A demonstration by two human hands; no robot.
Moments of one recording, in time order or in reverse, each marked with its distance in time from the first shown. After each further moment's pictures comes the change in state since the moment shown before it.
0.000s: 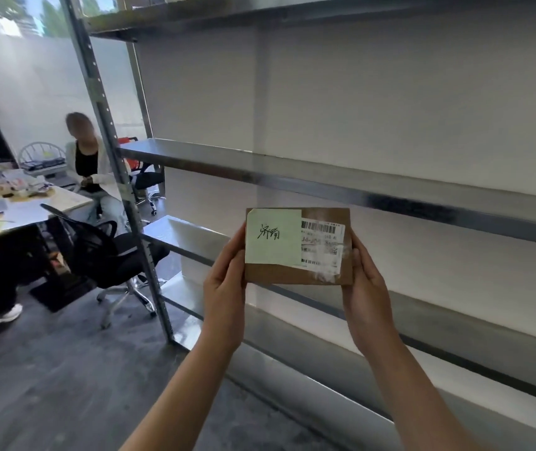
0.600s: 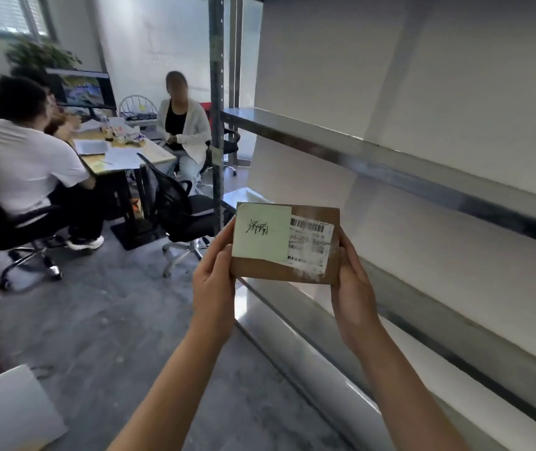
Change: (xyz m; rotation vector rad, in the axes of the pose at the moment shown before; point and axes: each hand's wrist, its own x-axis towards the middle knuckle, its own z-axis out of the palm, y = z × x) left_hand 0.021 0.041 -0.186 0.056 0.323 0.046; right_hand -0.005 0.085 0.187 -0.065 -0.336 0.166
